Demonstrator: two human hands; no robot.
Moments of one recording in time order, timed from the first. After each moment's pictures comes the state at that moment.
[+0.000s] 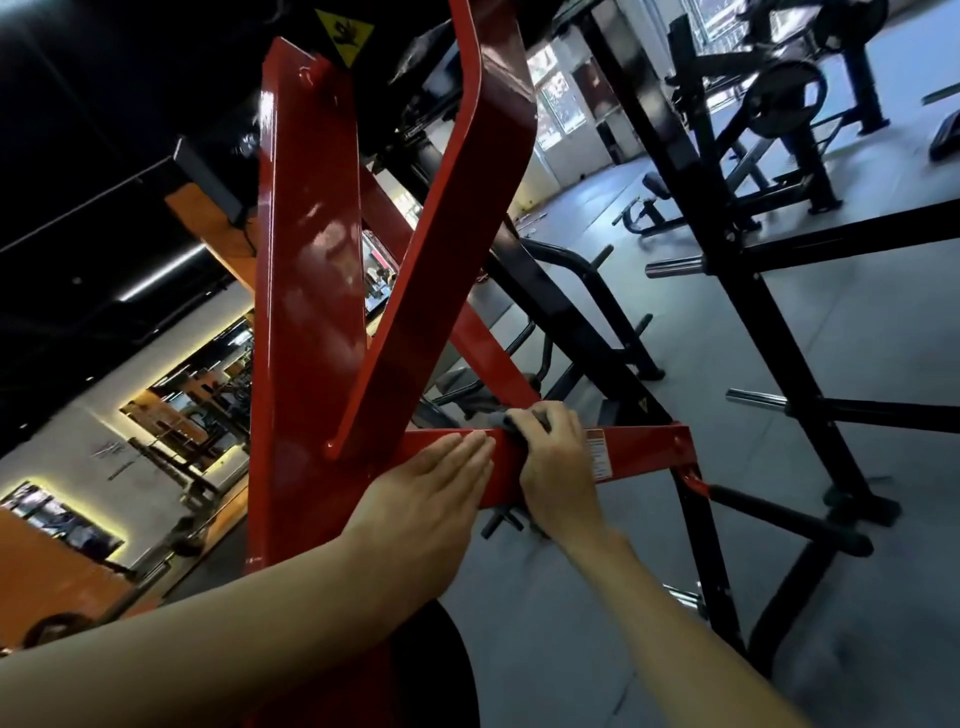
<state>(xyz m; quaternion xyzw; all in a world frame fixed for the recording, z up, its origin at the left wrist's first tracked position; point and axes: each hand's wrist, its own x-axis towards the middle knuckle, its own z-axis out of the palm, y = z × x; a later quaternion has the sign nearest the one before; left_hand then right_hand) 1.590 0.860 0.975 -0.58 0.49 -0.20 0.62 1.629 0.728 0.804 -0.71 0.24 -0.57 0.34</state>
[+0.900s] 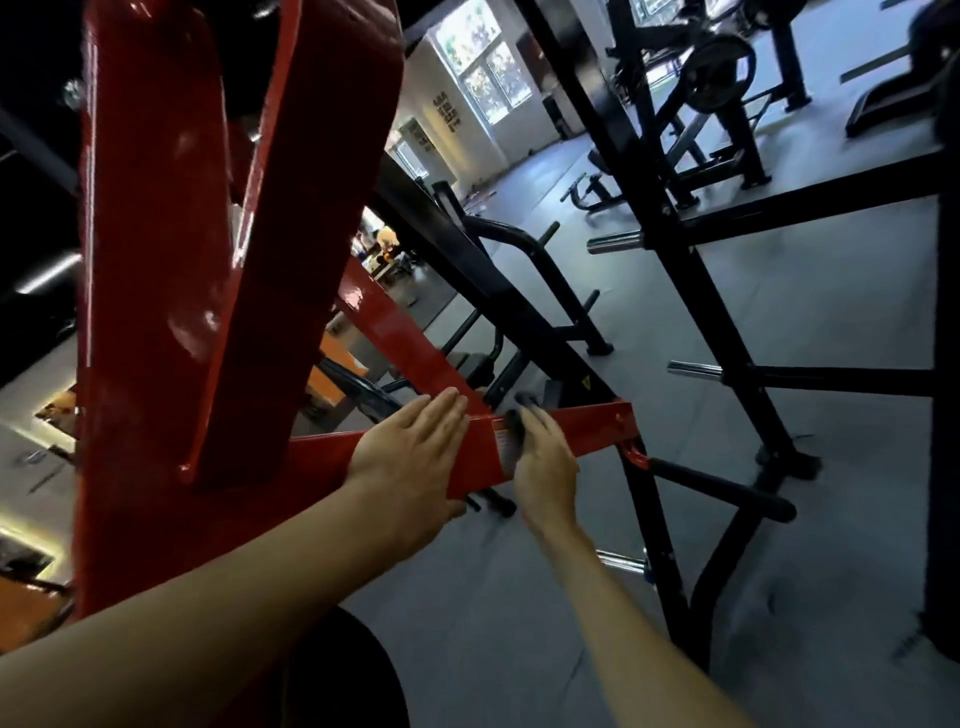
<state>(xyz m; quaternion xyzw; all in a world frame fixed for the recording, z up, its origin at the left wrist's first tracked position) 1.625 0.782 0.936 -0.60 0.46 -0.19 0.62 1.635 0.695 0.750 -0.55 0.32 -0.48 0.60</state>
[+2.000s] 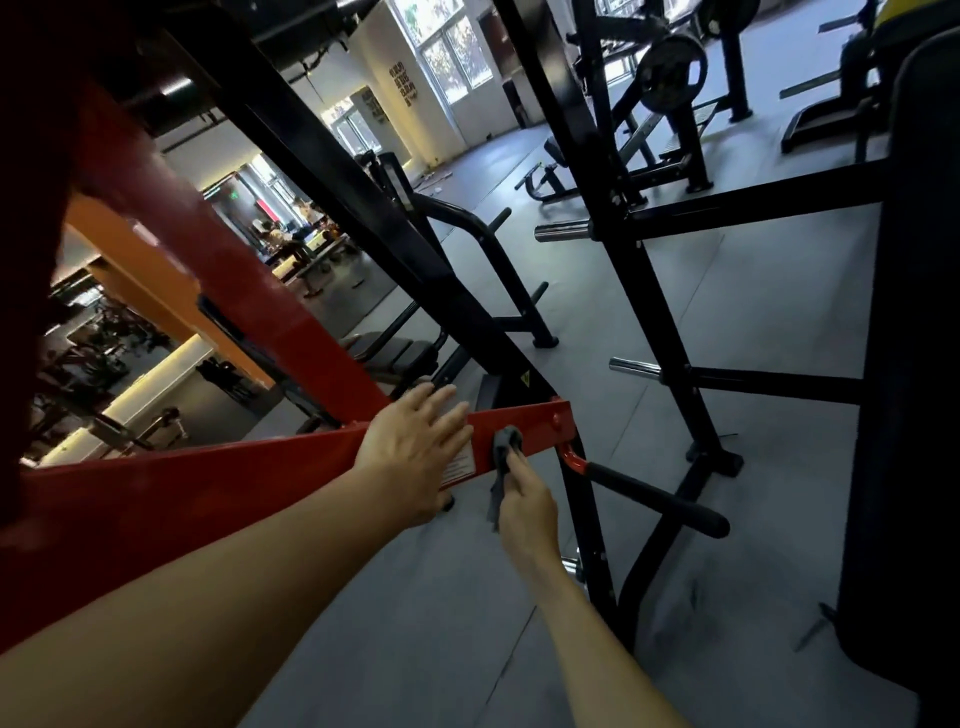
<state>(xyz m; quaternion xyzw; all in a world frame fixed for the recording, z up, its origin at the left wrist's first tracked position) 1.668 0.694 0.835 -0.58 0.53 -0.18 0.60 1.637 0.662 0.639 -0.45 0.31 -0.40 0.74</state>
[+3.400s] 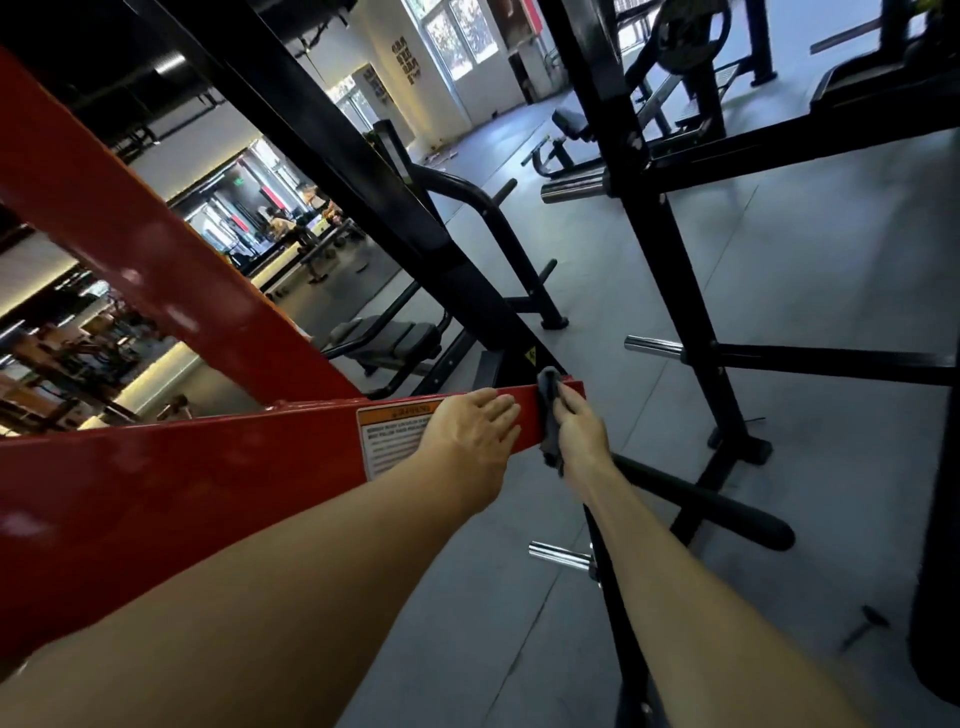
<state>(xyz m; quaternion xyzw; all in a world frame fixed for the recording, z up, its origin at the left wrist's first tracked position) 1.686 0.625 0.749 -0.56 0.56 -0.12 0.60 1.705 0.516 0.545 -0.36 0.36 -0.35 0.79</state>
